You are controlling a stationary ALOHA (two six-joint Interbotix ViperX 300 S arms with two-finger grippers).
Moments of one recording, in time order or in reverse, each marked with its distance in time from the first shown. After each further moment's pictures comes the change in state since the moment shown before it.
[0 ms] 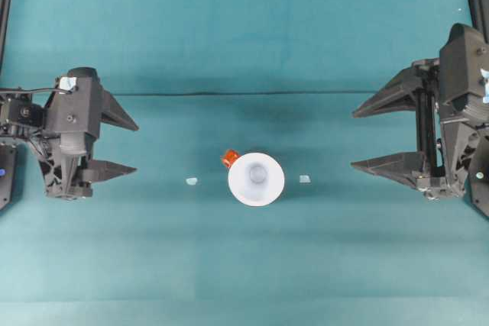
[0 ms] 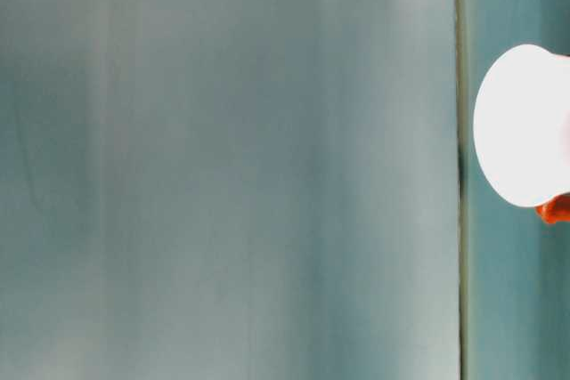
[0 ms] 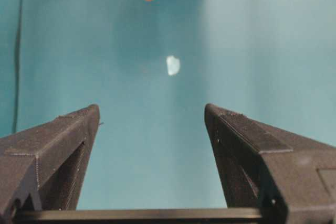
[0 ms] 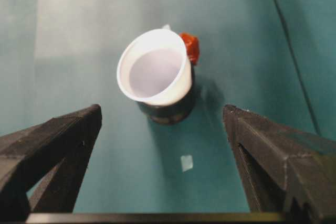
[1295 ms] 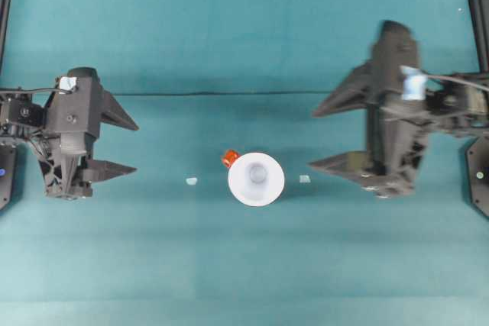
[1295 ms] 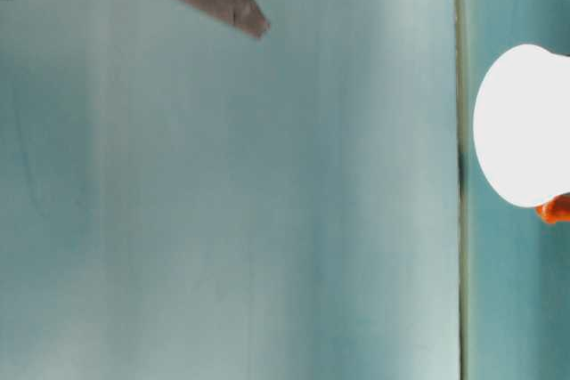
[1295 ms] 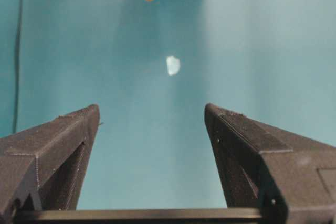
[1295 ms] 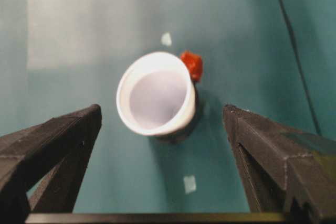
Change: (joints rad) left arm 0.000 -0.002 0.000 -0.002 0.000 0.002; right arm 0.000 0.193 -0.176 0.000 0.072 0.000
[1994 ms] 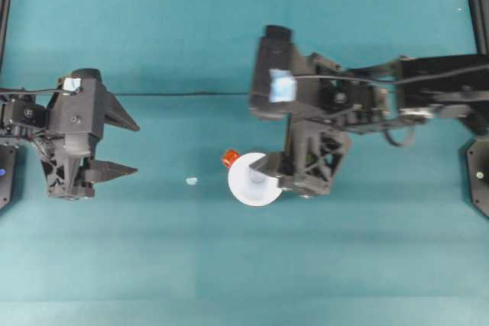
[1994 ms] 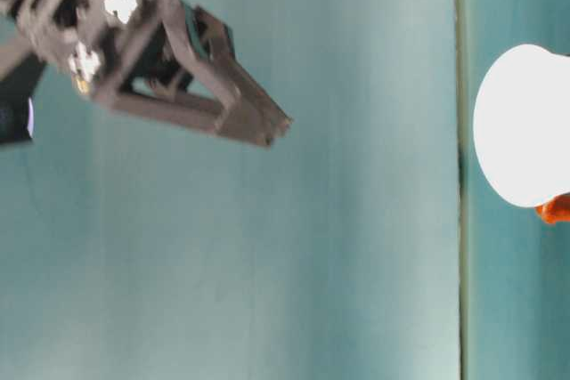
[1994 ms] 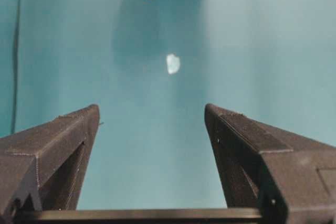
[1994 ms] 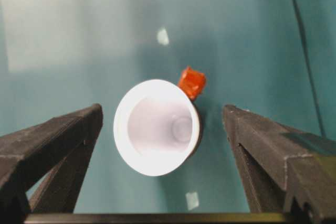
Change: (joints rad) left arm 0.000 0.008 -0.002 0.002 0.000 -0.002; right arm -0.002 0.327 -0.336 0.000 0.206 0.002
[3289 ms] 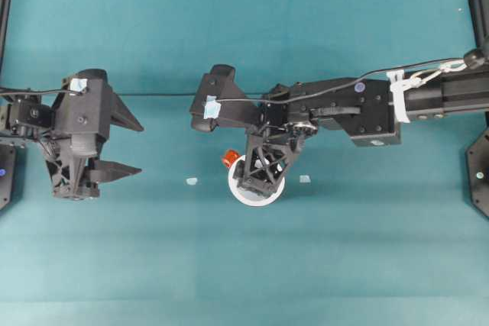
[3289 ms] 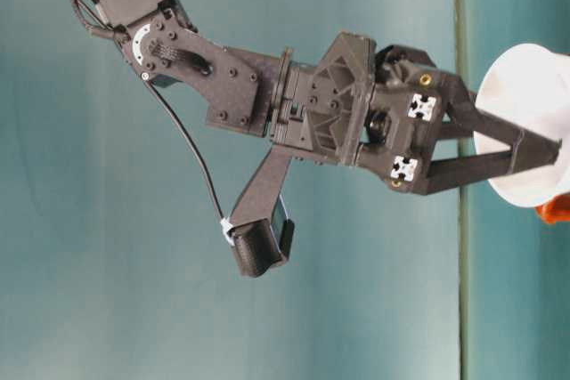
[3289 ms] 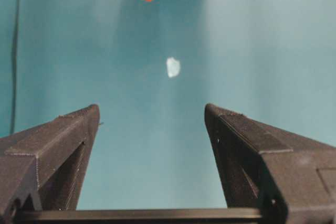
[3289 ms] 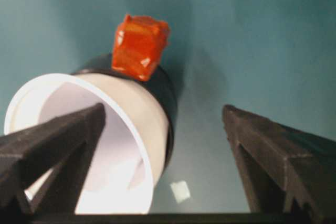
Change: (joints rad) left arm 0.000 0.029 -0.015 0.000 -0.003 0.000; right arm -0.063 0.410 -0.121 0.046 0.163 0.058
